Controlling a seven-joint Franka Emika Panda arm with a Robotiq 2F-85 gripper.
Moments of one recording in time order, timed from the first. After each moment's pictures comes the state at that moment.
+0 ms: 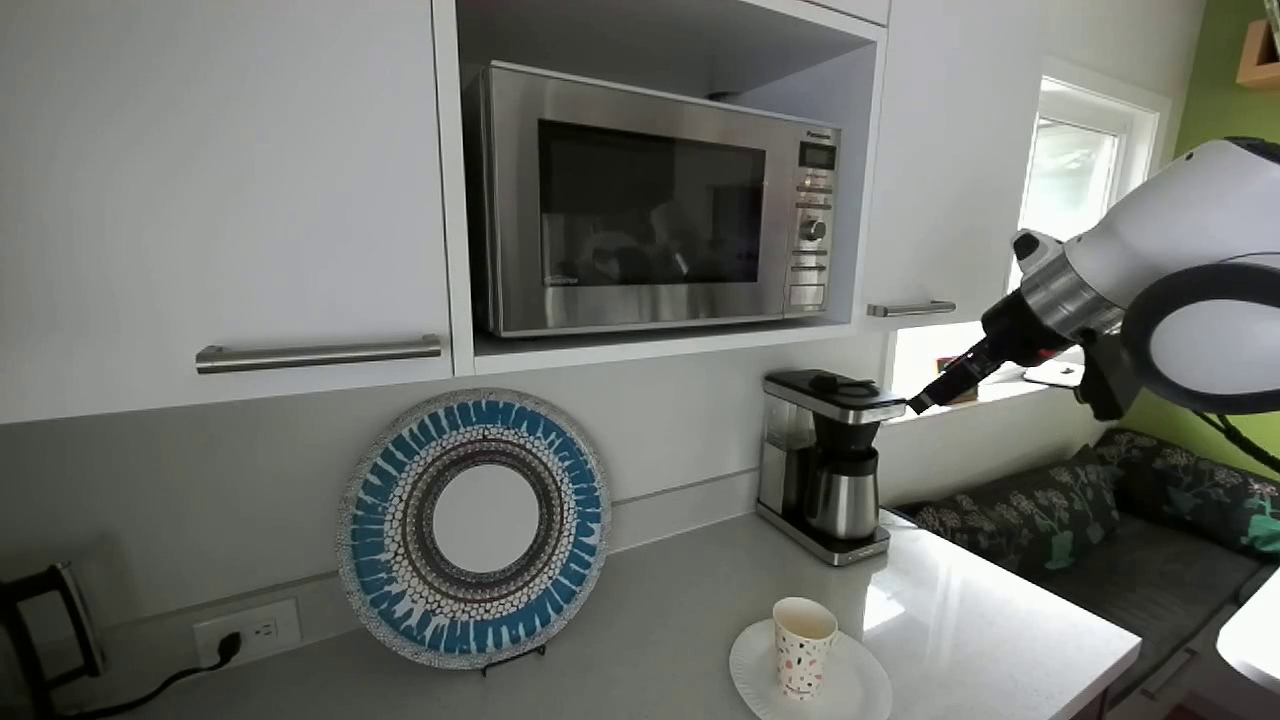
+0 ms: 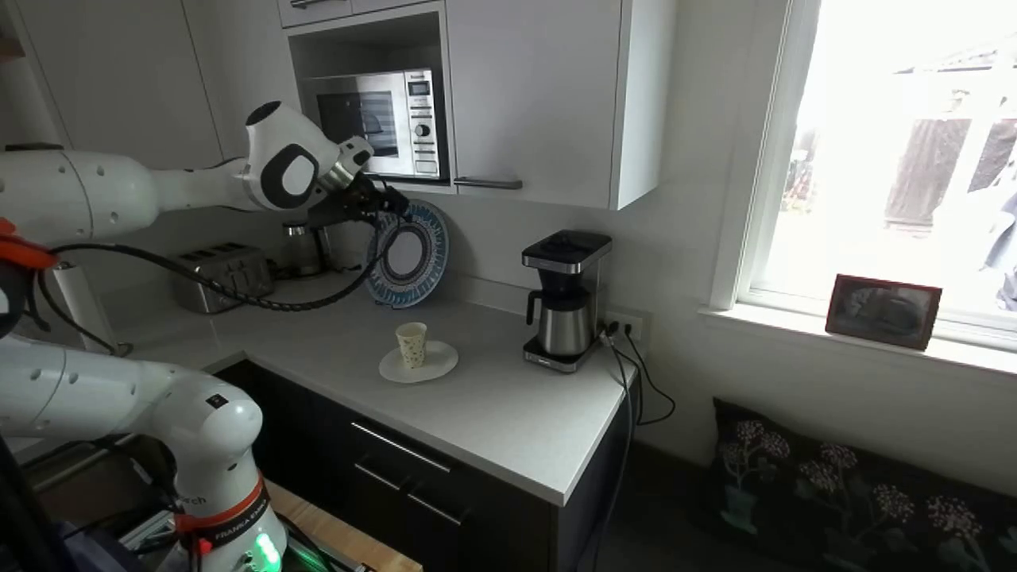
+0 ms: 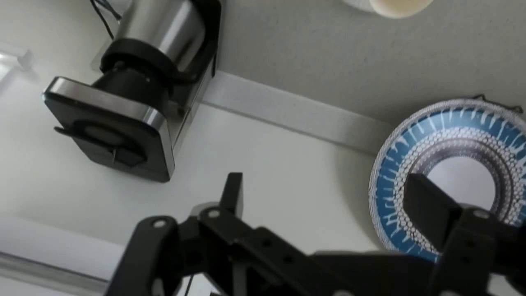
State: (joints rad) arm -0.02 -0.83 -0.02 -2.46 -0.13 2.44 -0.20
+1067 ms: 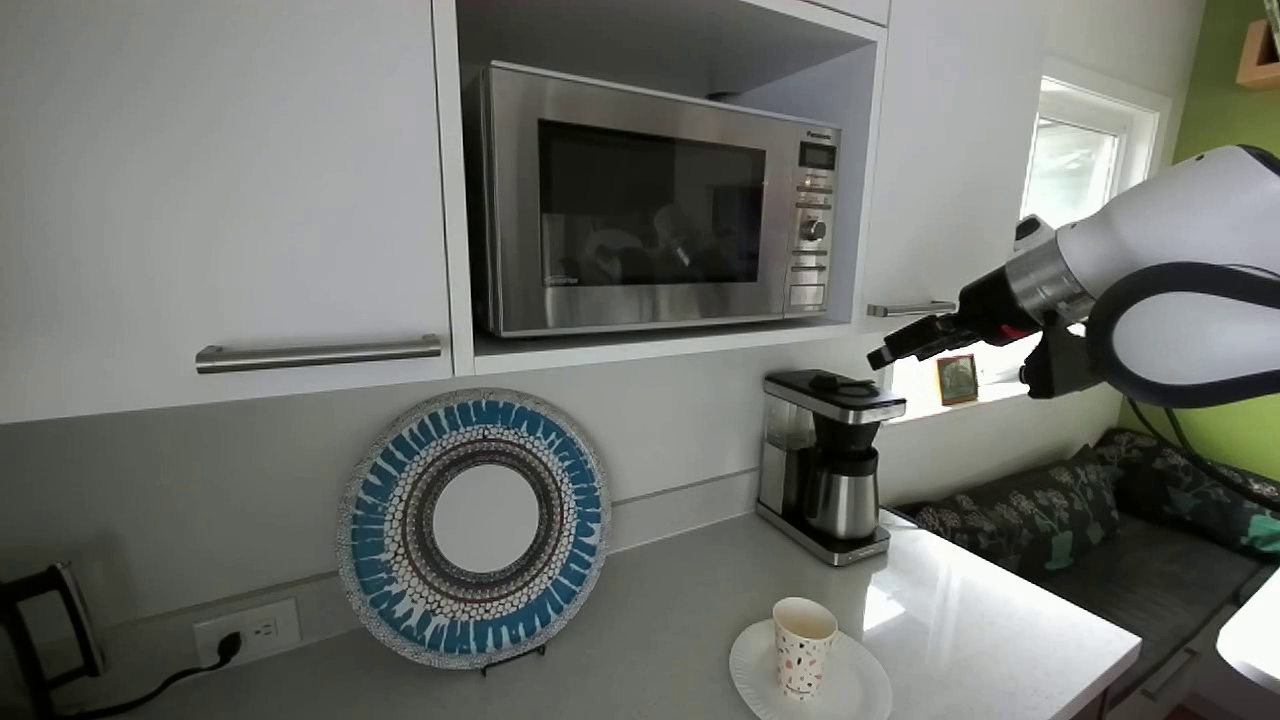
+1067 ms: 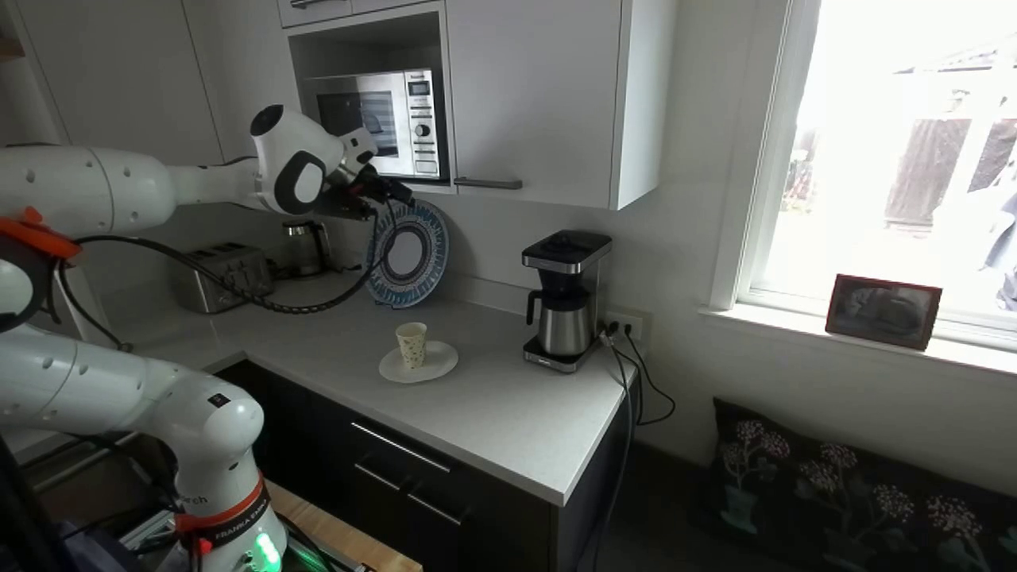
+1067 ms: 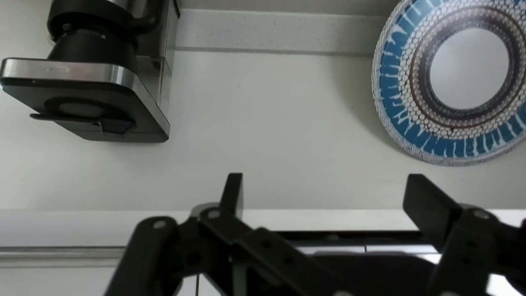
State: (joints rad) arm 0.00 -0.77 -0.01 -2.46 -0.01 2.68 -0.02
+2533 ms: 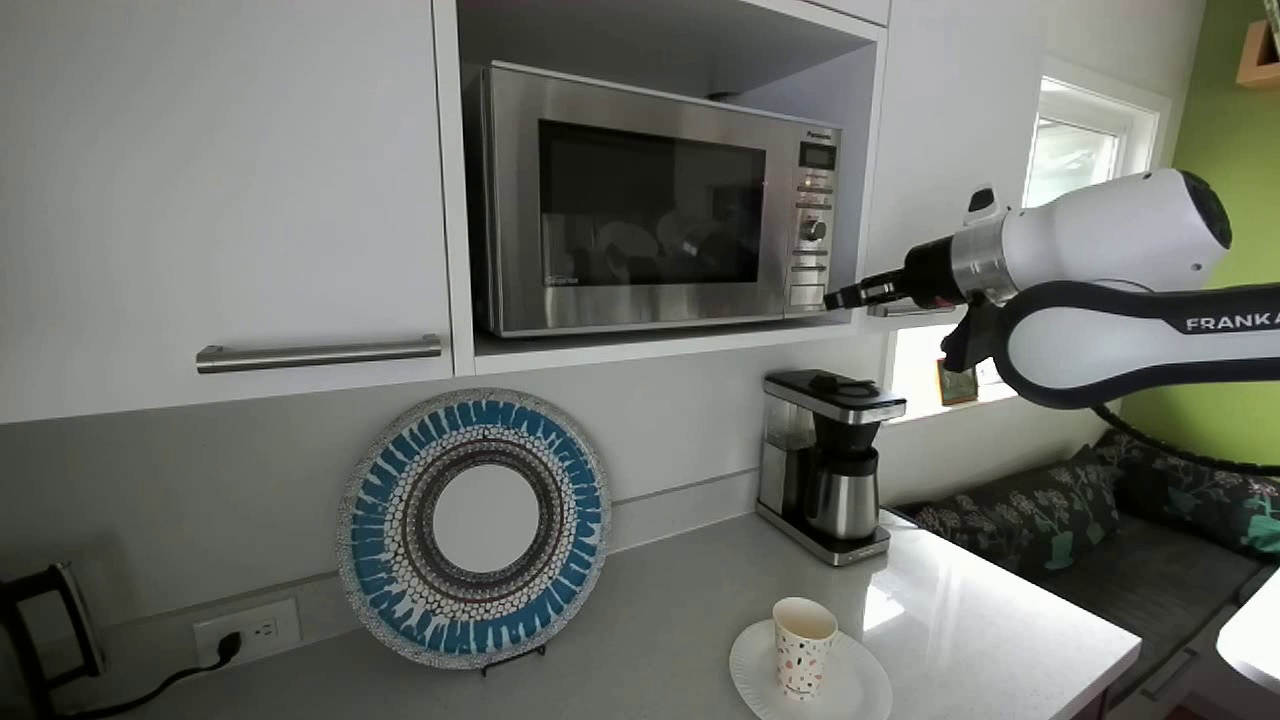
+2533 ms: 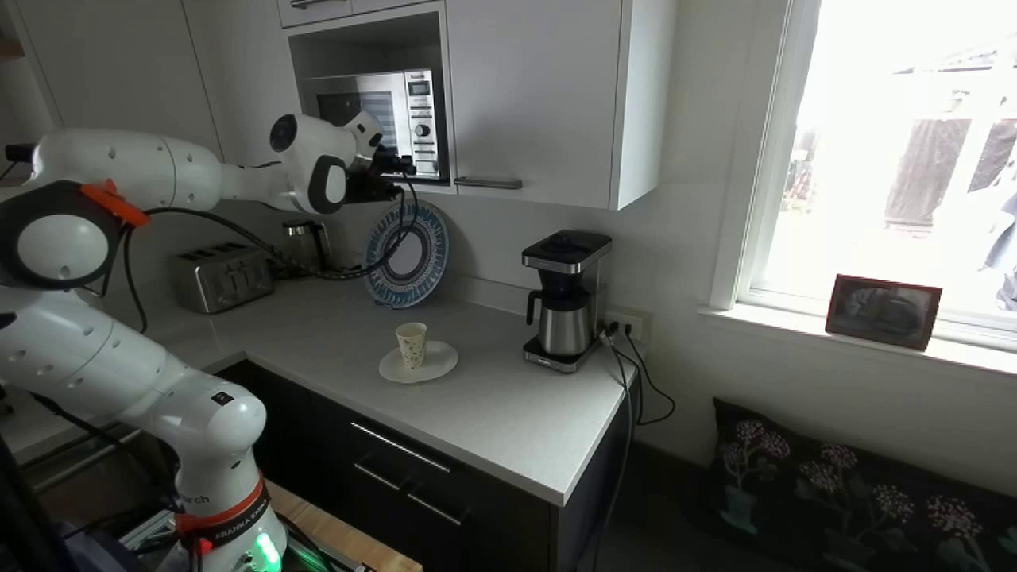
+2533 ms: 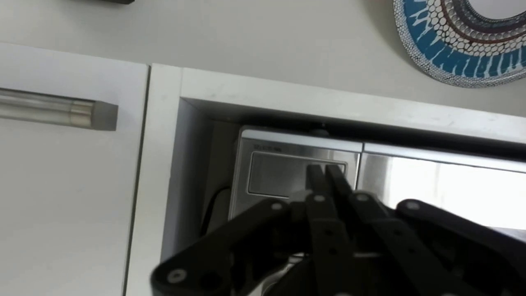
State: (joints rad) arm 0.04 -0.56 -0.02 -2.35 -0.03 3.08 -0.13
